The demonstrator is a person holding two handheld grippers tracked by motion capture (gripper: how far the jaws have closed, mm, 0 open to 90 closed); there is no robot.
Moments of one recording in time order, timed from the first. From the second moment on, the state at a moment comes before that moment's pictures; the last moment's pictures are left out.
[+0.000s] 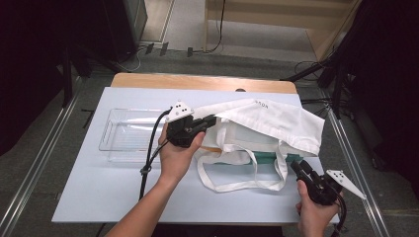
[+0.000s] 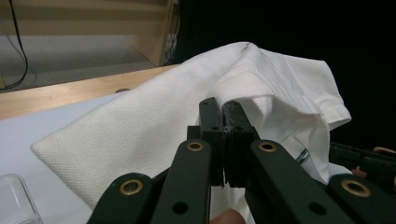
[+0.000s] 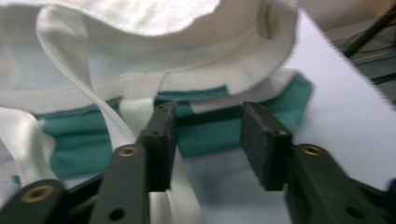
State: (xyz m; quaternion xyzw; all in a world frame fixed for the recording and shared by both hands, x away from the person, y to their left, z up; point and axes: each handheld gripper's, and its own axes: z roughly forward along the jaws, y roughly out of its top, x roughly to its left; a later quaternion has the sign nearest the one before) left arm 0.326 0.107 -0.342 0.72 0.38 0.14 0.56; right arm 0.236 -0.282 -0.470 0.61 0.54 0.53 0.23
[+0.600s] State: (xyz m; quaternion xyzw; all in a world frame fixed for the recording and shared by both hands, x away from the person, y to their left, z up) left arm 0.330 0.109 -0.346 0.72 0.39 0.13 0.56; right arm 0.256 -0.243 -0.461 0.54 0.62 0.51 0.25
